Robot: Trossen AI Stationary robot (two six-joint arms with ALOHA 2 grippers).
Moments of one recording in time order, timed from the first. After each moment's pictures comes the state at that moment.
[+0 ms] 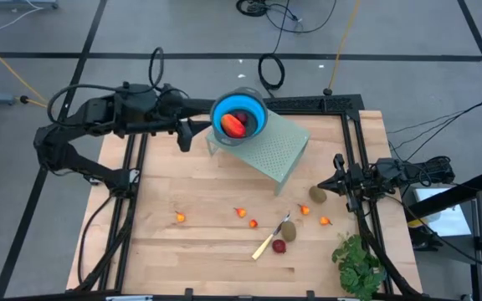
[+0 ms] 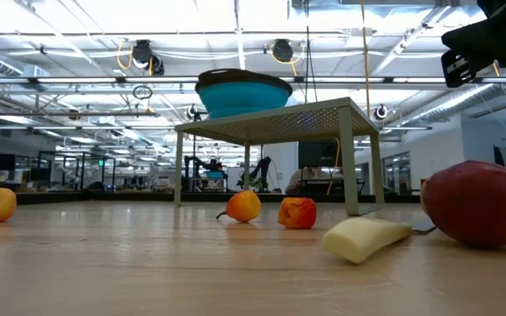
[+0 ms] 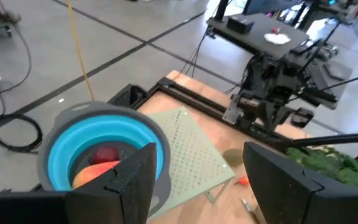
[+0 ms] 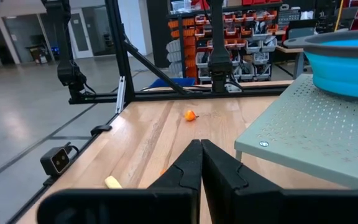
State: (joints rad) left arm 0.09 1.27 1.72 -0.84 -0.23 -0.34; right arm 0.22 0.03 0.23 -0.23 0.05 0.12
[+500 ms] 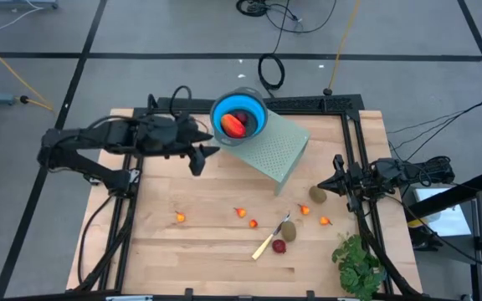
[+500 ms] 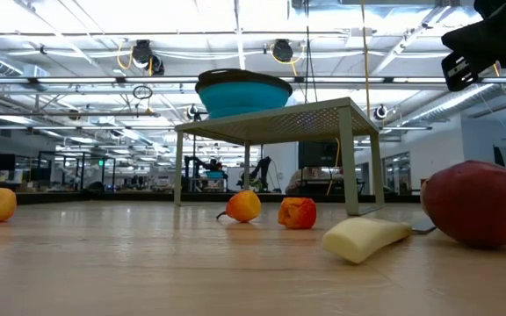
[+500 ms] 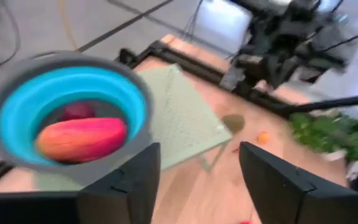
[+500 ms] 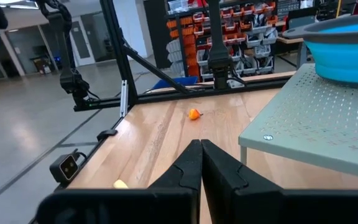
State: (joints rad) left arm -0.03 1.24 1.45 -0.69 -0.31 -0.42; right arm 0.22 0.03 0.23 -0.23 0.05 0.19
